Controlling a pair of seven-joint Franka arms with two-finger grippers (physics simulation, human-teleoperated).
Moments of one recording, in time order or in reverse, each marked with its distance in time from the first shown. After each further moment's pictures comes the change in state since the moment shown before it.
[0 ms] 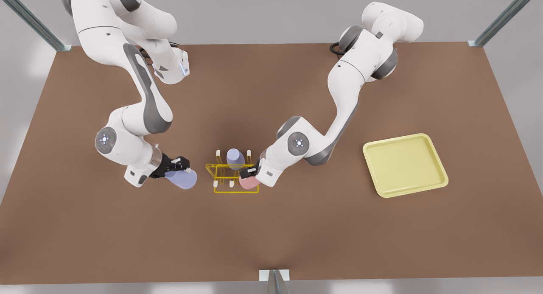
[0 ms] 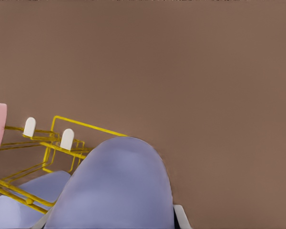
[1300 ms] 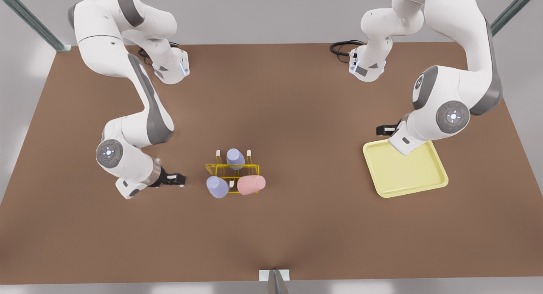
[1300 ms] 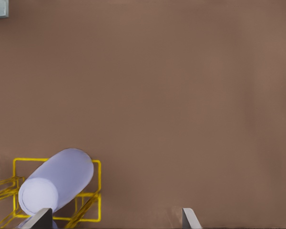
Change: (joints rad) left arm 0.561 -0.760 0.024 -0.614 0.204 -0.766 0.796; right arm -0.012 0.106 -0.034 0.267 -0.296 -0.199 0.358
